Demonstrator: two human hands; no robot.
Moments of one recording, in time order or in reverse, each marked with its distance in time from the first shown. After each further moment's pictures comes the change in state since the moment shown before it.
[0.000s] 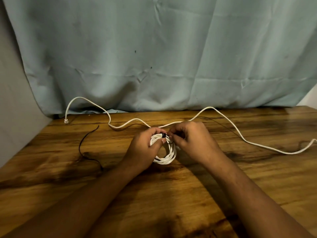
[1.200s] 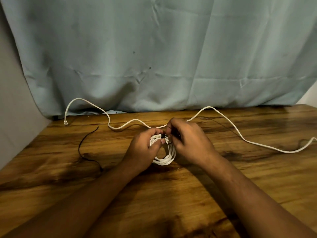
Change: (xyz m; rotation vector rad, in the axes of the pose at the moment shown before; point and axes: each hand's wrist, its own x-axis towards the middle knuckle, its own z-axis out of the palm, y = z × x) left_hand 0.000 0.004 -0.002 0.056 -0.006 0.026; right_hand -0.003 -0.006 0.004 0.068 0.029 -0.113
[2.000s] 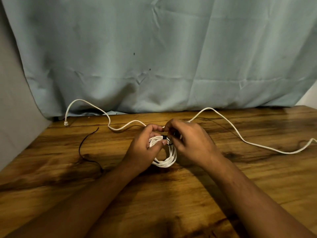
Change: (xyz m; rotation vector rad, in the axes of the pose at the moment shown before) left_hand -0.002 -0.003 0.001 -0.176 0.006 -0.053; right_hand -0.001 -0.001 -0.006 -0.124 0.001 -0.060
